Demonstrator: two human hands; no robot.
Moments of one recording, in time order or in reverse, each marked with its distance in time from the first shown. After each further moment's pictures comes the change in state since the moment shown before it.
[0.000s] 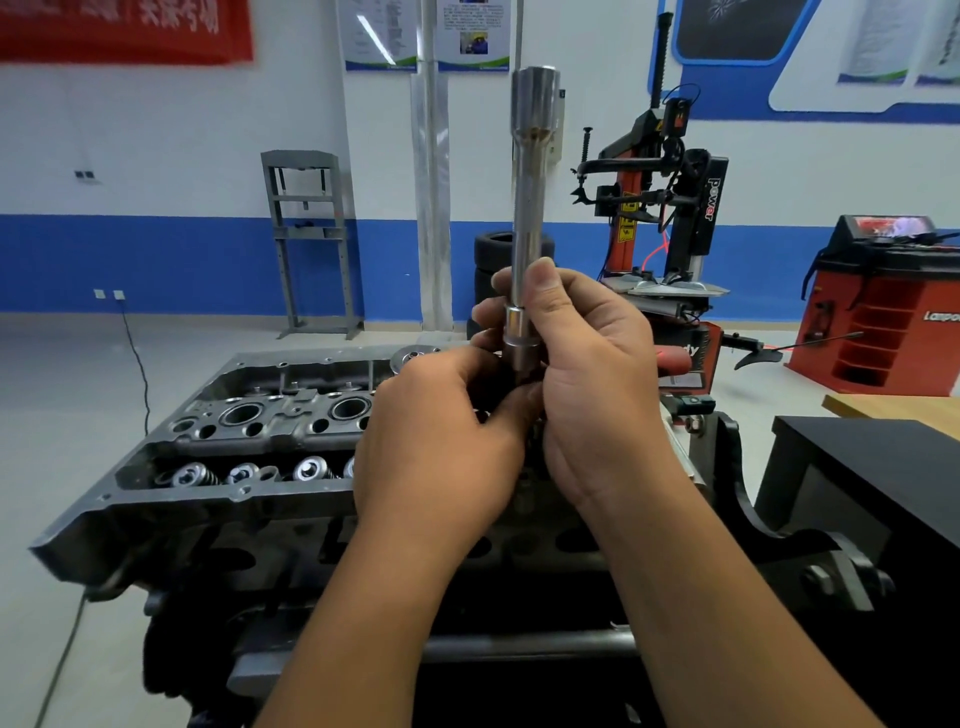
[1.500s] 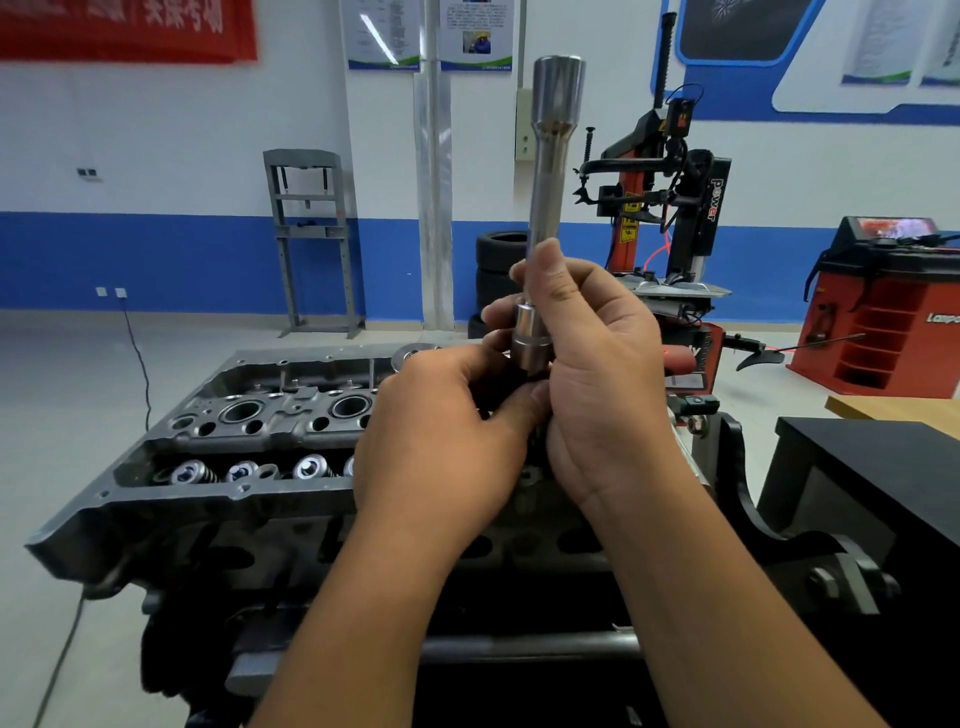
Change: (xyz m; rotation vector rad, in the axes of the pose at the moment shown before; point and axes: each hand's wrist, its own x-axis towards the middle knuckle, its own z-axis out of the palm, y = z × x) left_hand 0.000 0.004 -0.002 -0.033 -0.064 -0.021; right_hand -0.001 -0.004 0.002 0.016 0.020 0.025
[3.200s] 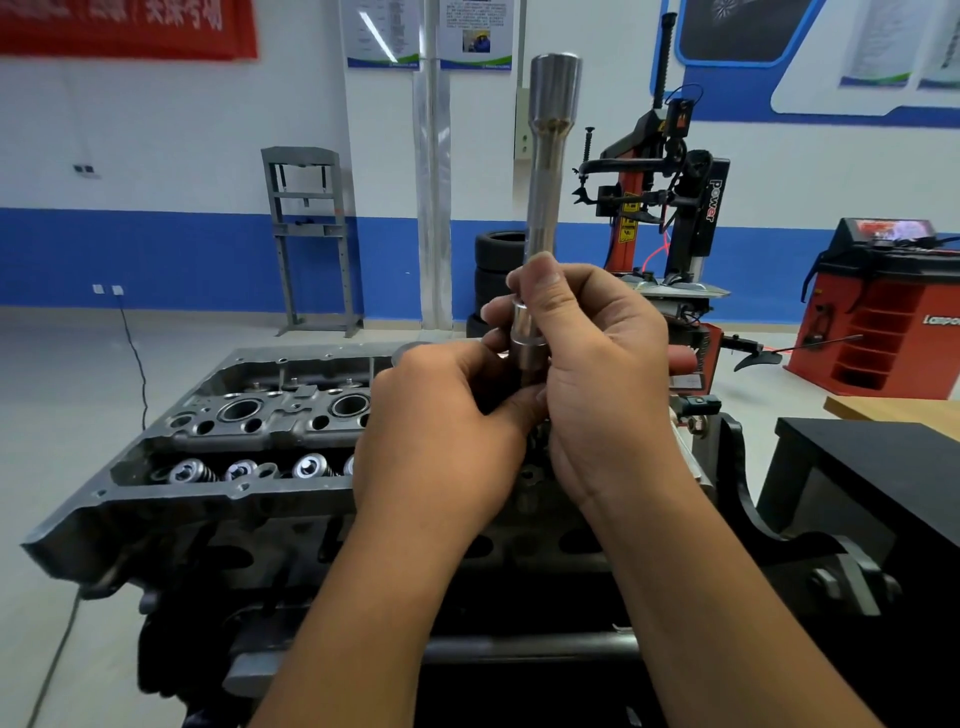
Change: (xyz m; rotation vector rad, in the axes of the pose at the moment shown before) left_hand 0.002 -0.004 0.002 0.004 0.070 0.002; right_hand 0.000 0.002 0.000 -0.096 0.007 -0.082
